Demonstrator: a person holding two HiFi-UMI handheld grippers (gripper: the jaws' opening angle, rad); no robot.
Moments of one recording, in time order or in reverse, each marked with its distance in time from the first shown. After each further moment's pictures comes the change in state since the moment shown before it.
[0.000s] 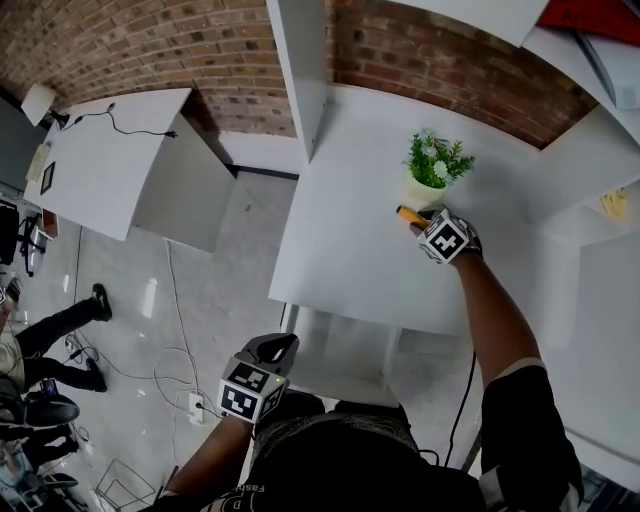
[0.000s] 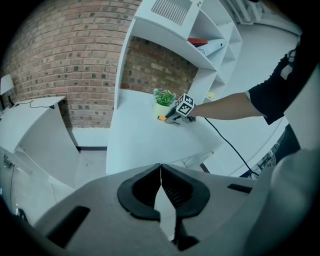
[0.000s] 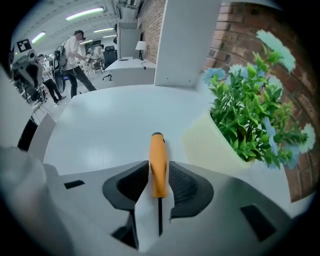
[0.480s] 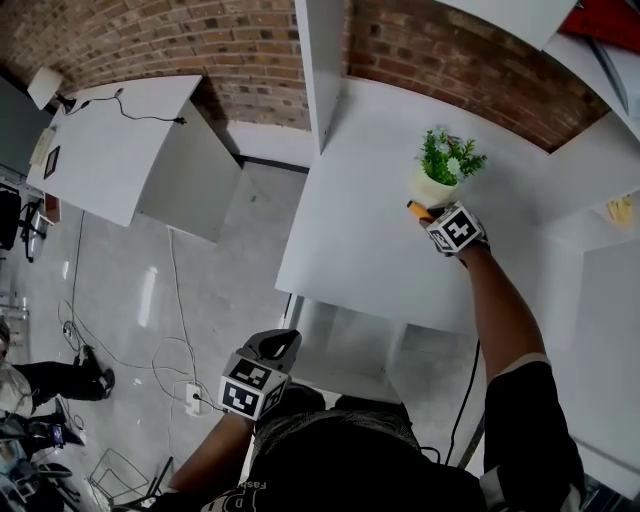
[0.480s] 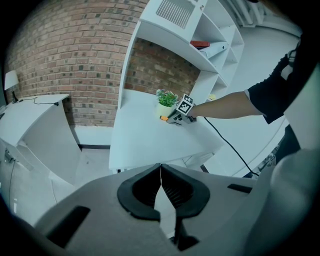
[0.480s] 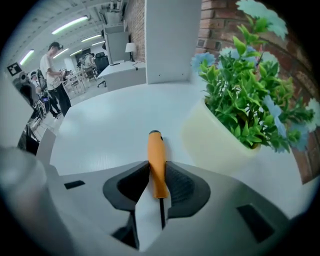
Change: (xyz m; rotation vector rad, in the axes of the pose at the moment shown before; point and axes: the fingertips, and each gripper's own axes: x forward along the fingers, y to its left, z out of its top) left arm -0.009 0.004 -0.014 -0.027 -0.010 0.009; right arm 0.009 -0.001 -0.007 0.149 0.021 0.054
